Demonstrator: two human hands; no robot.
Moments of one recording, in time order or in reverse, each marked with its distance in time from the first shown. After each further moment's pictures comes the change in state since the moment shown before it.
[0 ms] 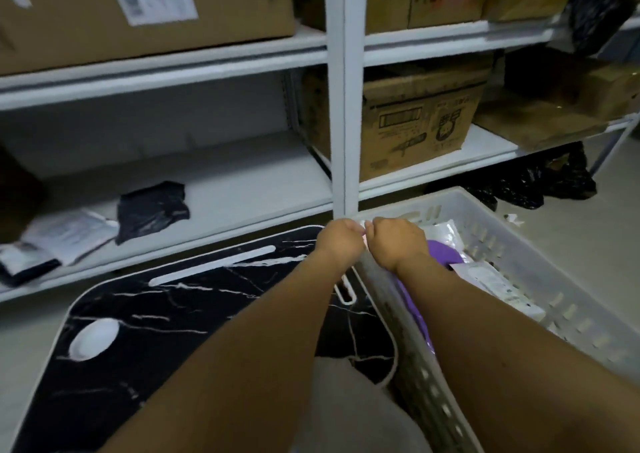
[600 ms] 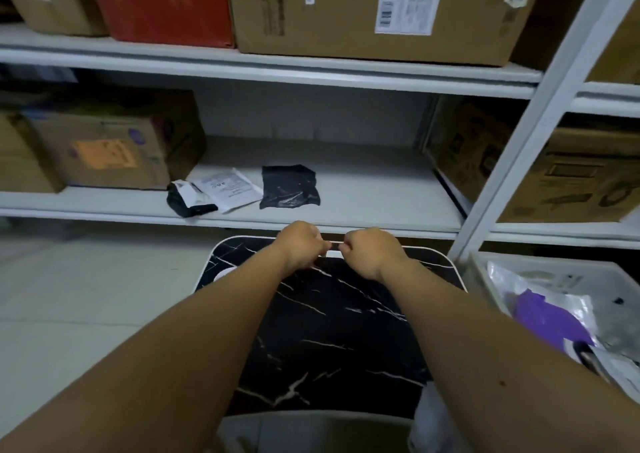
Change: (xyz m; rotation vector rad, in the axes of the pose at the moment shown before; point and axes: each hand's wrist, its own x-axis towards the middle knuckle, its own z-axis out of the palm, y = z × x) left_hand -0.060 -0.129 -0.256 0.158 0.223 -0.182; right_hand -0.018 -0.269 0.024 -0.116 -0.218 -0.532
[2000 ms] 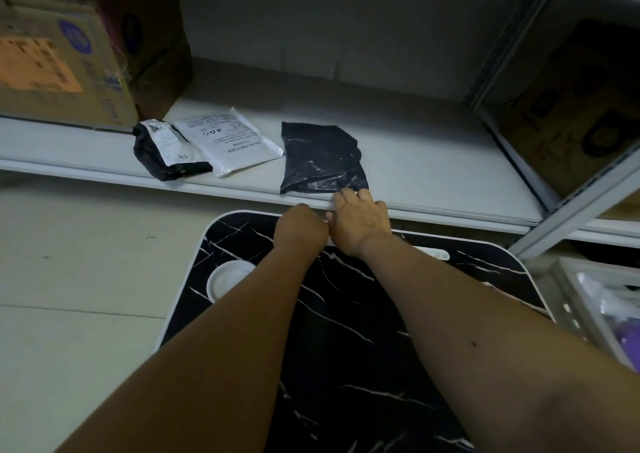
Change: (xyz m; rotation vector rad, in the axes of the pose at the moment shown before) left_hand 0.149 -0.102 0.006 0.000 0.204 -0.122; right_hand 0.168 -0.054 0.110 -0.139 0.018 0.013
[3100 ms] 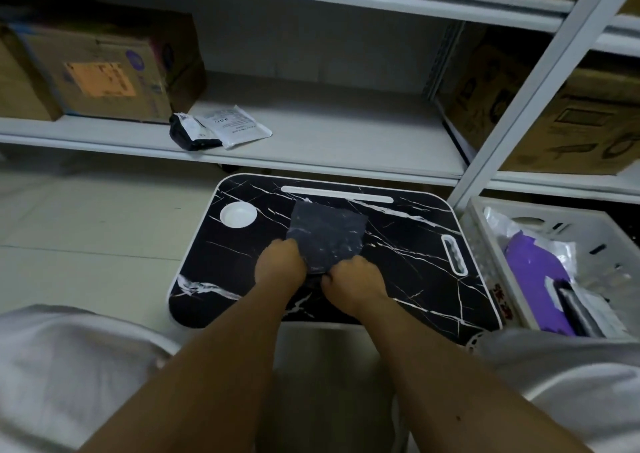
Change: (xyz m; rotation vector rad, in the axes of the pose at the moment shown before) left_hand -0.215 -0.038 0.025 0.461 -0.009 0.108; right_hand -0.274 0.010 0.000 0.157 -0.114 -0.030
